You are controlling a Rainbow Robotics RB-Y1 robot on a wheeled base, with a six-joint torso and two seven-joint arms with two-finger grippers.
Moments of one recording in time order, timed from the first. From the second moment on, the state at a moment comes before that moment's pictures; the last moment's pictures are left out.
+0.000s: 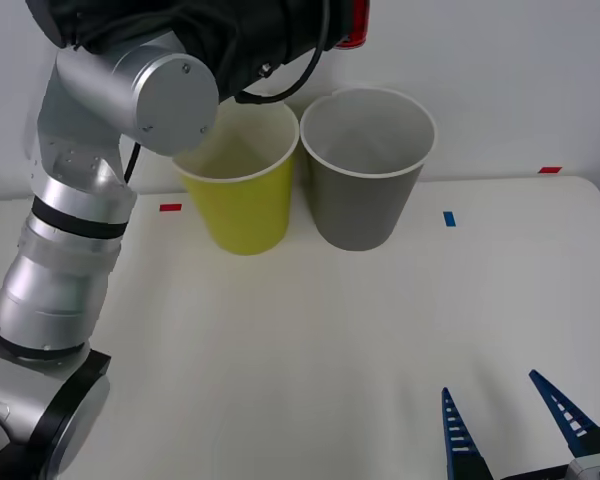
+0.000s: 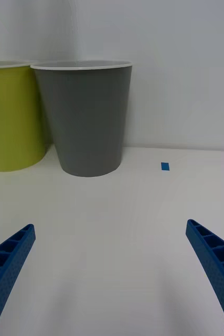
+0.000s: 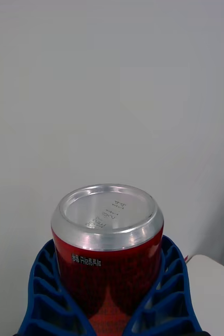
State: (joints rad) right arm 0.95 -0.44 0.33 -2.18 -0.26 -0.41 1.72; left arm -0.83 0.23 -0.17 -1.80 0.63 0.76 -1.62
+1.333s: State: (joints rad) right arm 0.95 -0.44 0.33 -2.18 -0.26 -0.41 1.72; left arm -0.88 0.22 -0.45 -1.42 0.61 0.28 -1.60
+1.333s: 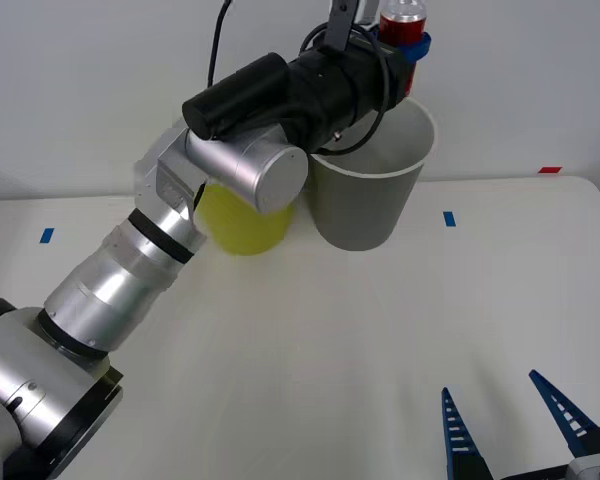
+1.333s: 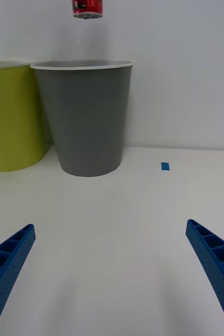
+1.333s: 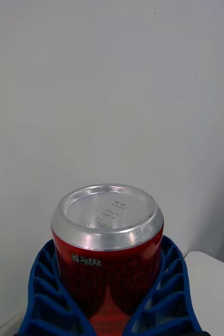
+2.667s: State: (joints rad) right arm 0.95 -0.44 0.33 -2.18 -0.26 -0.41 1.72; left arm -0.88 0.21 -0.46 -1.36 0.60 0.23 -1.59
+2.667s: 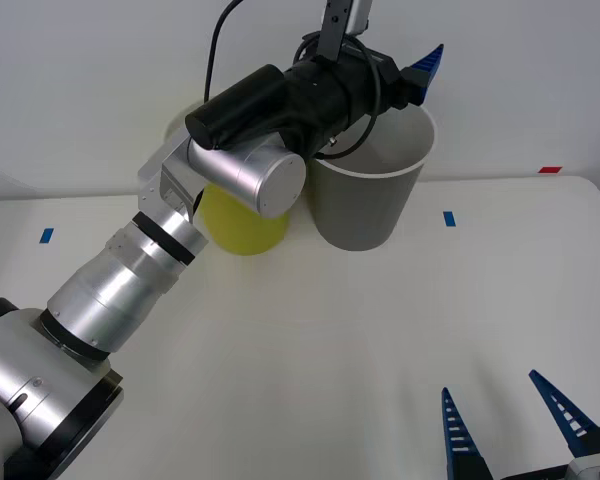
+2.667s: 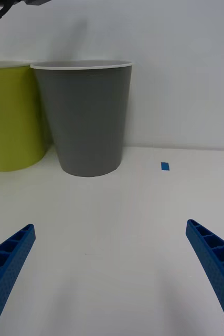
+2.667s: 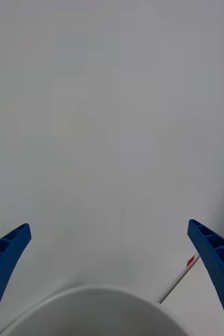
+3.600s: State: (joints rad) right arm 0.95 -0.44 0.33 -2.18 -0.26 -0.41 1.72; left arm -0.81 0.31 -0.31 -1.76 0.61 0.57 -1.61
